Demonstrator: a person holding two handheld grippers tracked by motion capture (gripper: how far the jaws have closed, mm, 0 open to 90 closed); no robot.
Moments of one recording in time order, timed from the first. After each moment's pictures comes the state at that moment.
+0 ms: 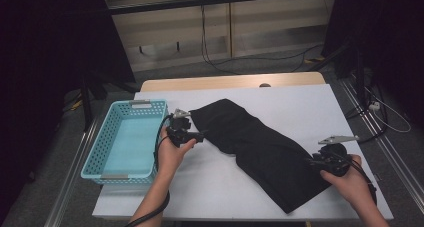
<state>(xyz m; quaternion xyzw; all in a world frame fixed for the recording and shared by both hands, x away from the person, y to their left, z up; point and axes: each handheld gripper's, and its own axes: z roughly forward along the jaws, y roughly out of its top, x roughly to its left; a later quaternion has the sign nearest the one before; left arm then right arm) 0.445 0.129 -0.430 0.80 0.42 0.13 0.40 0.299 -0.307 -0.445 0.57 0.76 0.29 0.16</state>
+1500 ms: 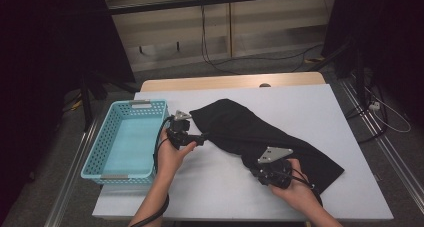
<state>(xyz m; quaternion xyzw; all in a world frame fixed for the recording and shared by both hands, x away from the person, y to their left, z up) 0.438 0.128 -0.429 0.81 0.41 0.14 0.39 0.302 -0.166 -0.456 0.36 0.85 0.35 0.16</state>
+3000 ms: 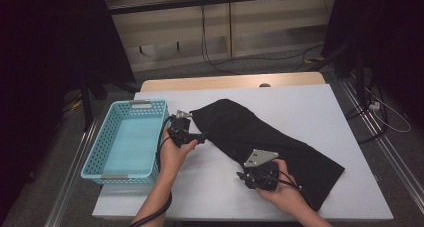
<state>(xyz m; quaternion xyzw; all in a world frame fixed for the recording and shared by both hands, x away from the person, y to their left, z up) 0.446 0.125 -0.436 0.80 0.44 0.13 0.37 0.300 -0.129 -0.452 0.33 0.86 0.35 0.18</state>
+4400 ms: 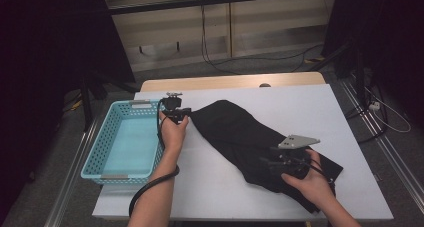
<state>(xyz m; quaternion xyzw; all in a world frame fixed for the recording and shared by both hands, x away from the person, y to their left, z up) 0.516 0.135 -0.434 0.75 0.52 0.17 0.37 0.307 -0.212 -0.427 0.43 0.79 0.41 0.18</state>
